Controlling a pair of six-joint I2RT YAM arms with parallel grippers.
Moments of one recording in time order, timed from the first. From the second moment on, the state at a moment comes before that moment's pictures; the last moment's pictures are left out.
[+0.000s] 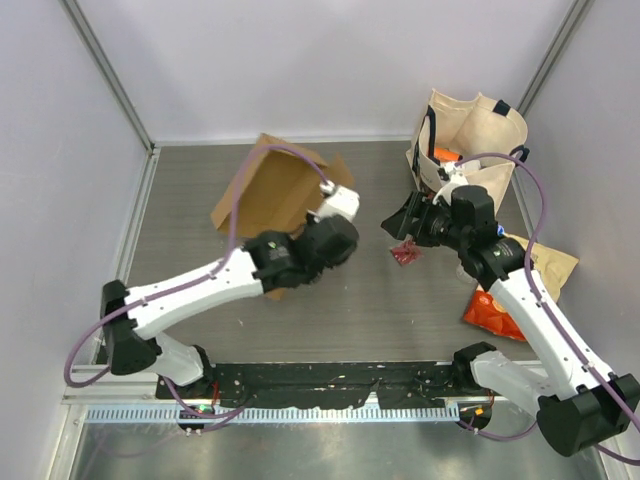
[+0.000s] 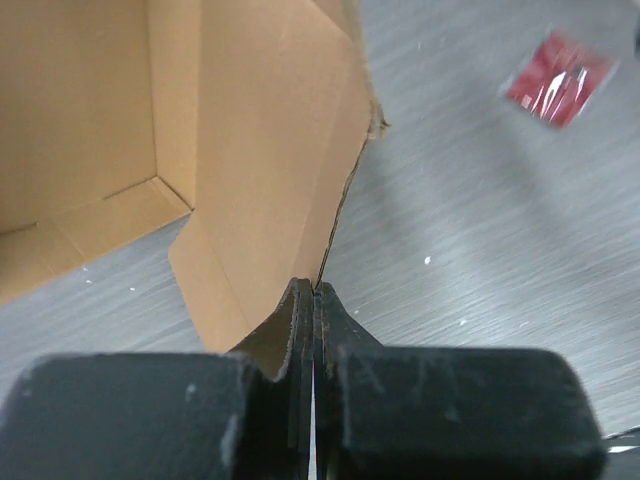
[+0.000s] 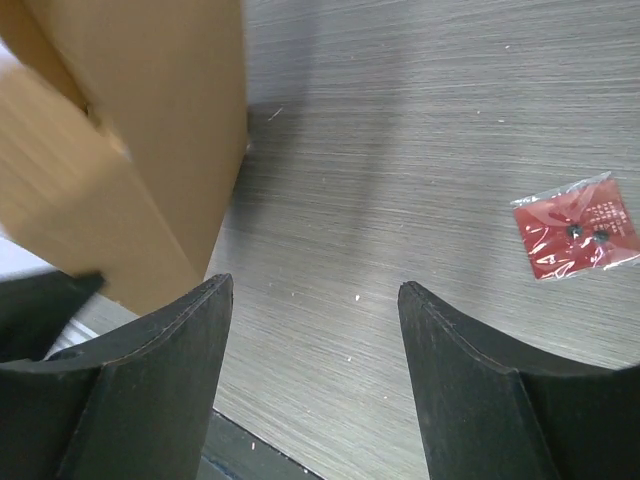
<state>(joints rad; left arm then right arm) -1.18 1.49 1.39 -0.73 -0.72 -0.31 0.34 0.99 0.96 -0.46 -0.22 0.54</state>
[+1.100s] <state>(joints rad) -0.26 1.11 1.30 -0.56 -0.06 -1.26 1.02 1.53 1.20 -0.05 0.49 -0.03</state>
